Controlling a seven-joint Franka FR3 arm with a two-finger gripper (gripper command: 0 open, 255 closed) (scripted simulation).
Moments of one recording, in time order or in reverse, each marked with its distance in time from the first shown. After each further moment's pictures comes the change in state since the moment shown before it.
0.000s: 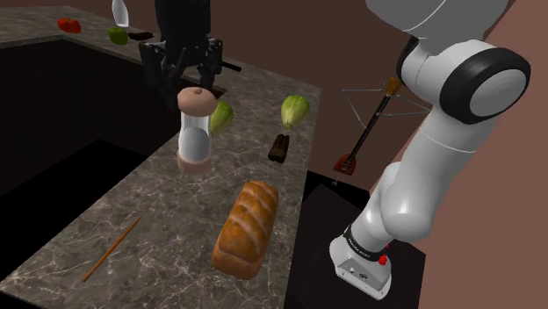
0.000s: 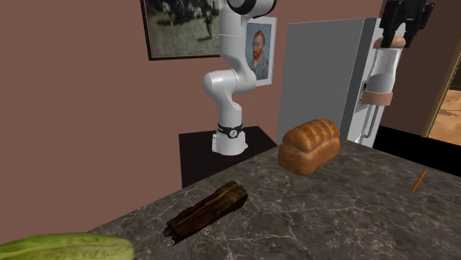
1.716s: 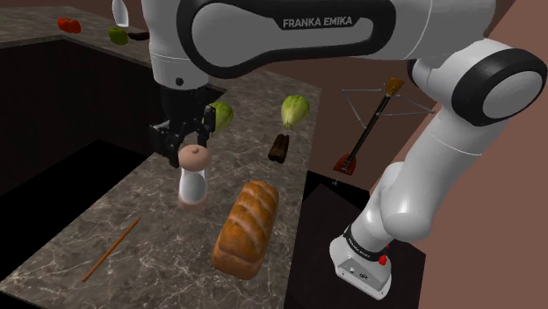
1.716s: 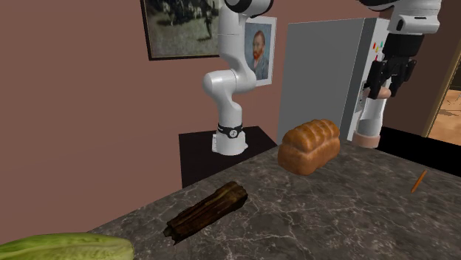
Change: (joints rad) arm -0.013 -0.059 -0.008 -0.419 0.024 0.364 -0.026
